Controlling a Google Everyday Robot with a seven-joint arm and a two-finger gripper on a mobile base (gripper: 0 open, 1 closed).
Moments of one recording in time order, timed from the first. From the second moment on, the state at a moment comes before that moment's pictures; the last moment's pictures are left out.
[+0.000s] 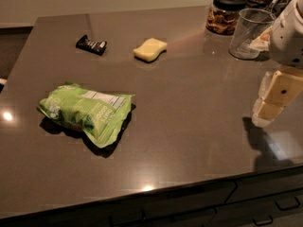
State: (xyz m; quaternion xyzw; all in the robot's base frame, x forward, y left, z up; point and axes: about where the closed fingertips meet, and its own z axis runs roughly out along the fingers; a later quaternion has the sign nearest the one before) arm 0.438 -0.217 0.976 -0.60 0.78 -0.03 0.16
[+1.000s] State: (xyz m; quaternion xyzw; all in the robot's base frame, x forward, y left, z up) arm 0.460 -0.150 0.971 -0.63 0.76 0.01 0.18
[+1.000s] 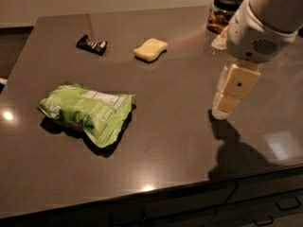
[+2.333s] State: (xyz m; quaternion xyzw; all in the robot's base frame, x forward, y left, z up) arm 0.482 0.037 0.917 -0.70 0.68 0.12 0.20
